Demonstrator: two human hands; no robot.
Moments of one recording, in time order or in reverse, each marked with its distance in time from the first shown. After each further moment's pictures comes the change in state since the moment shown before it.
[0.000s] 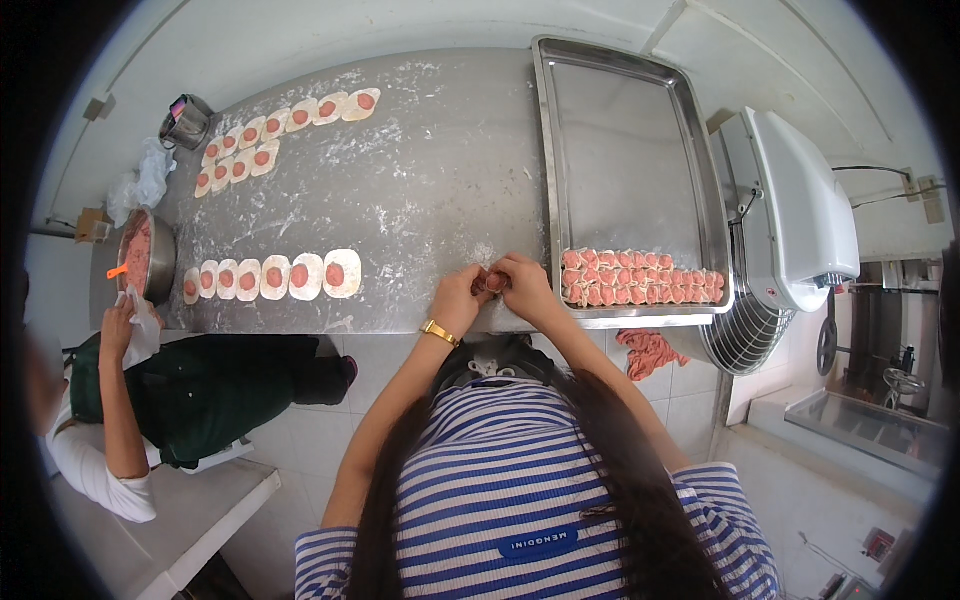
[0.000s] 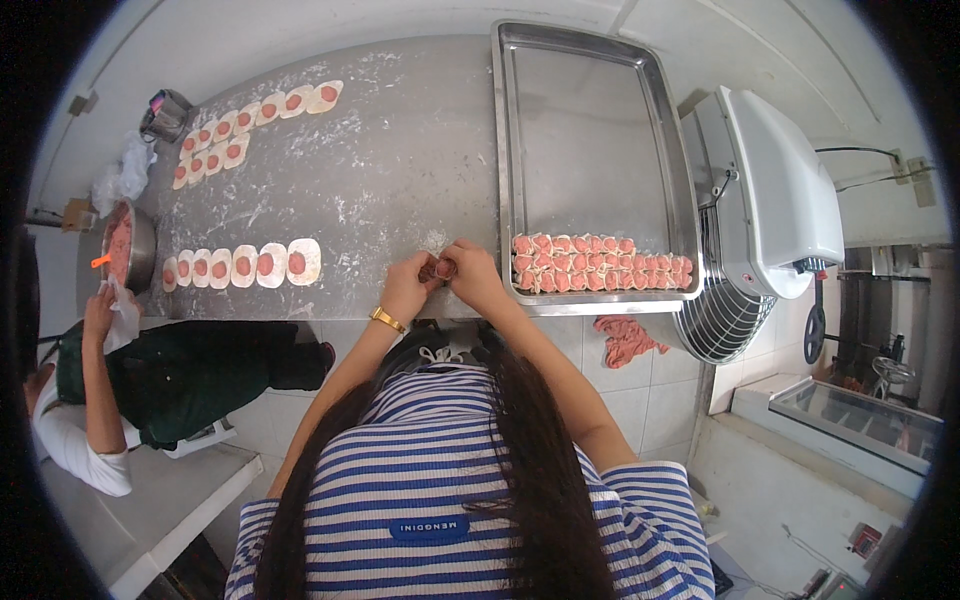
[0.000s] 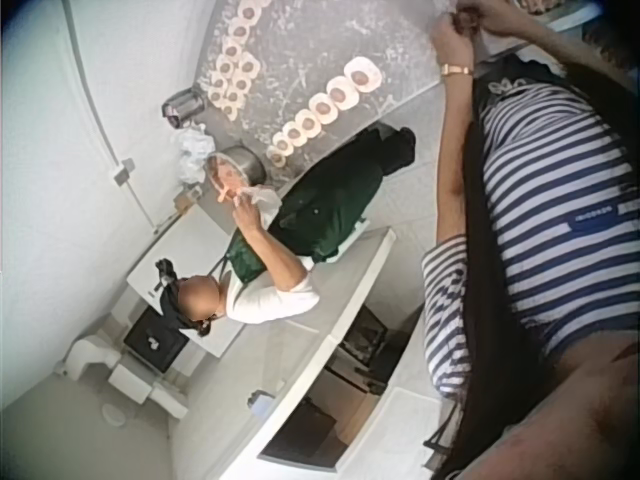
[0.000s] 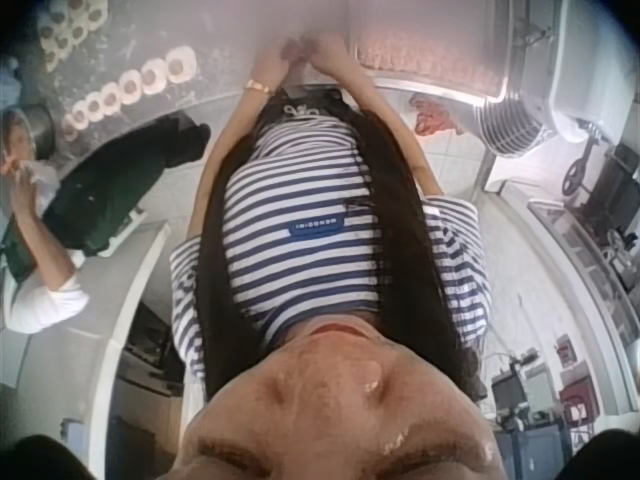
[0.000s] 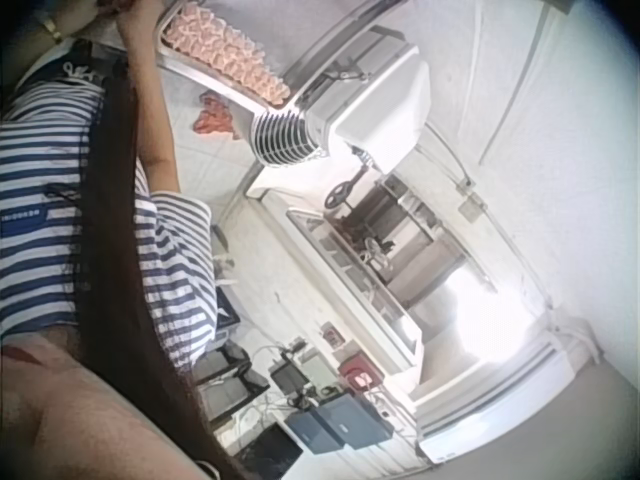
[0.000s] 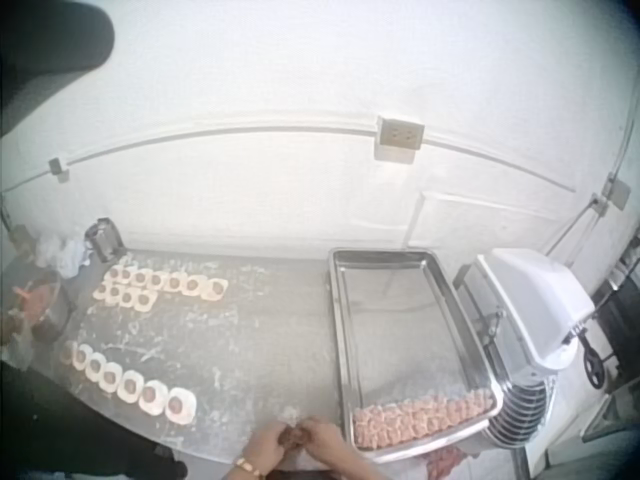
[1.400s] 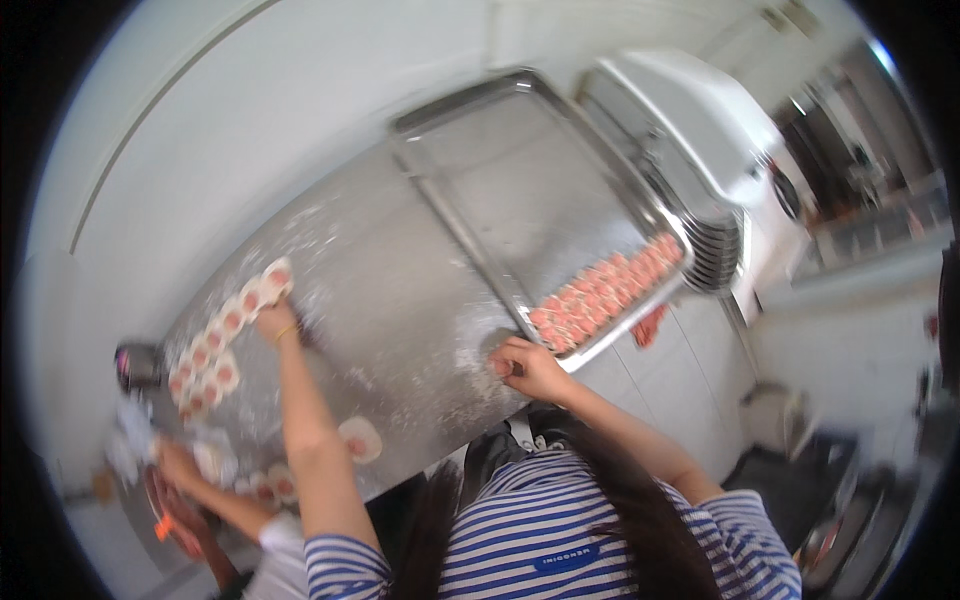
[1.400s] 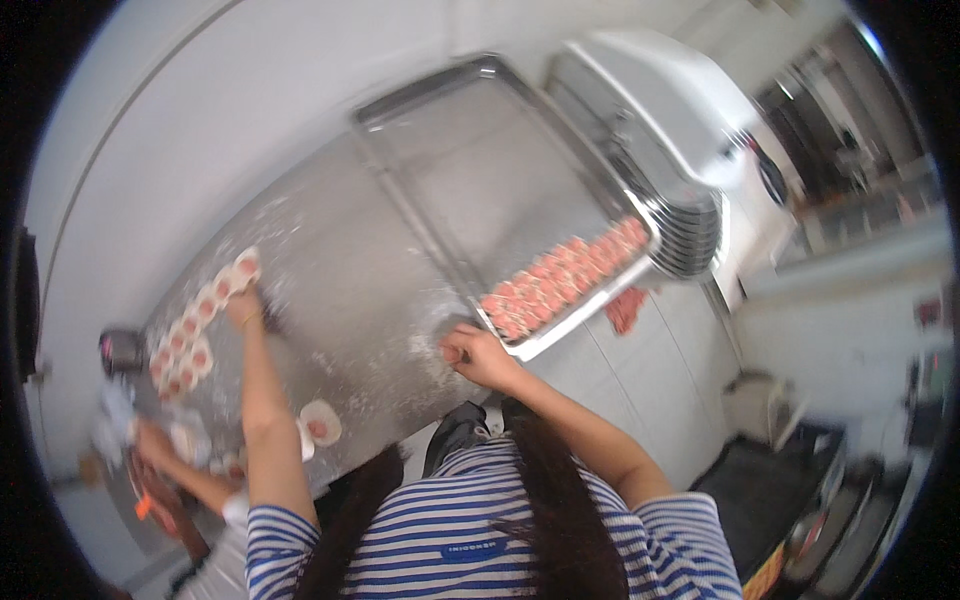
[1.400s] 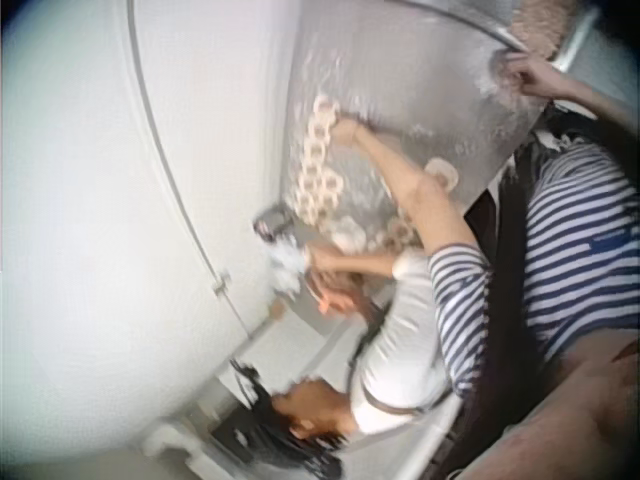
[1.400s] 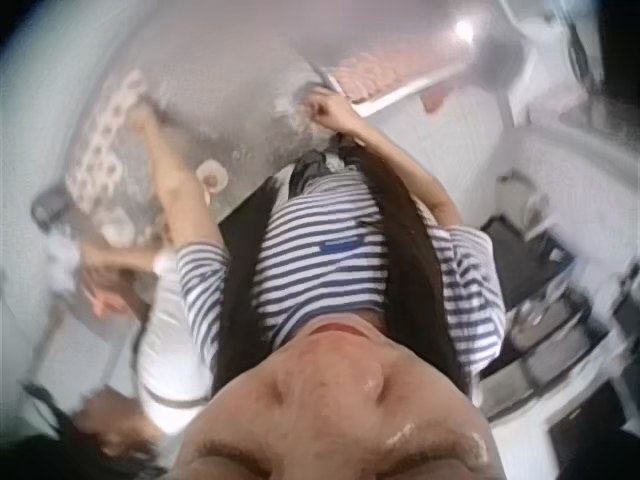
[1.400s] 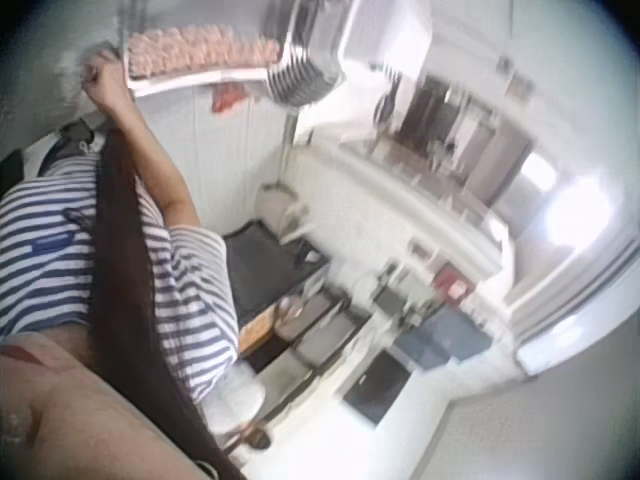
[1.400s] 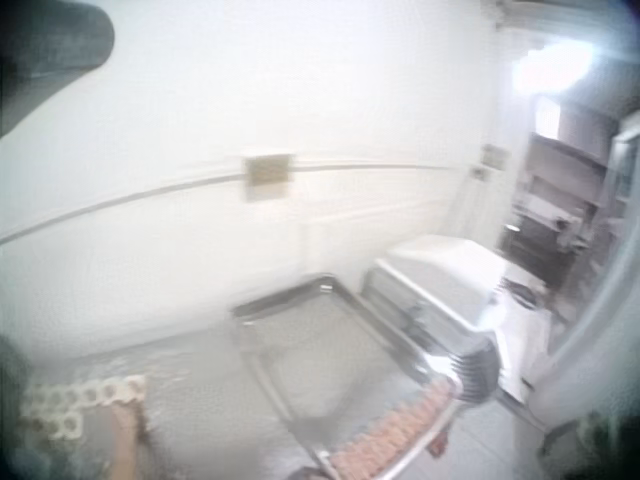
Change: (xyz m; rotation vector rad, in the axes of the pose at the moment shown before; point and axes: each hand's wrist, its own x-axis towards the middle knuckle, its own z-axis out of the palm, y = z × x) left_hand 0.281 -0.136 -0.210 0.475 0.708 -0.027; right_hand -0.024 -0.026 -0.018 0.189 0.197 0.177
